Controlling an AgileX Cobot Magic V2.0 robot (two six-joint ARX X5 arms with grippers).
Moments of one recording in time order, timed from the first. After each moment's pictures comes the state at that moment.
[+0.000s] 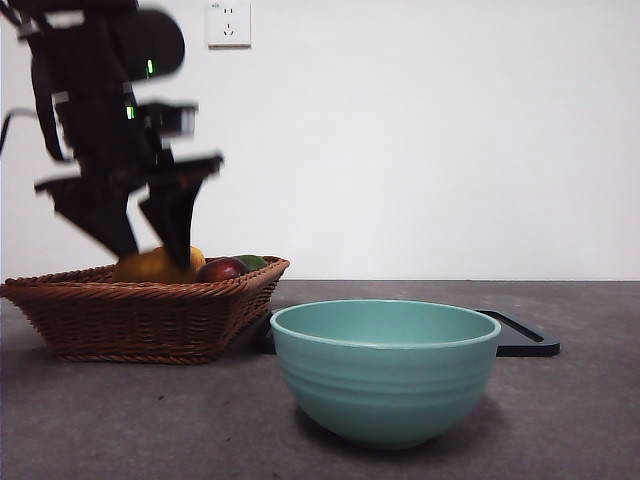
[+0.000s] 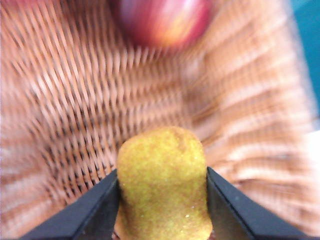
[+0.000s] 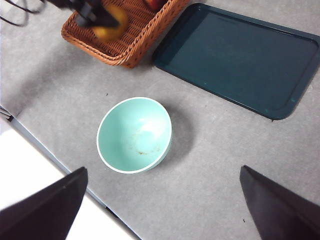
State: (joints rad) left arm -0.41 1.63 1.21 -0.61 0.03 -0.07; right arm 0.27 0.75 1.03 -1.07 -0.45 -0.02
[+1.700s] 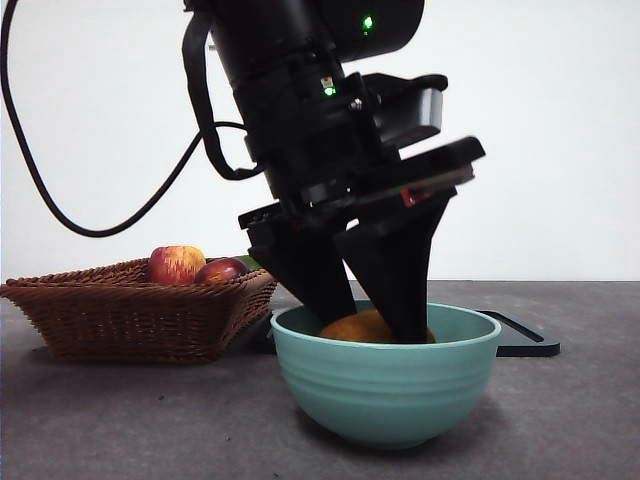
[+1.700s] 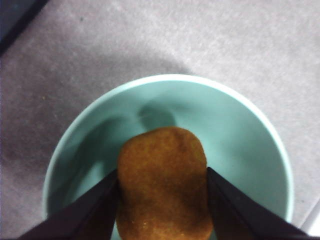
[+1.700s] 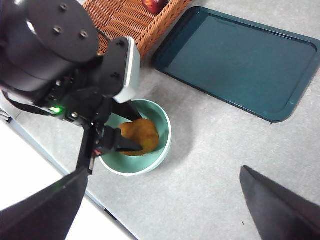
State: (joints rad) left arm -0.97 1.77 1.23 -0.60 0.07 -0.06; right arm 0.27 0.75 1.03 -1.06 -0.45 -0.02
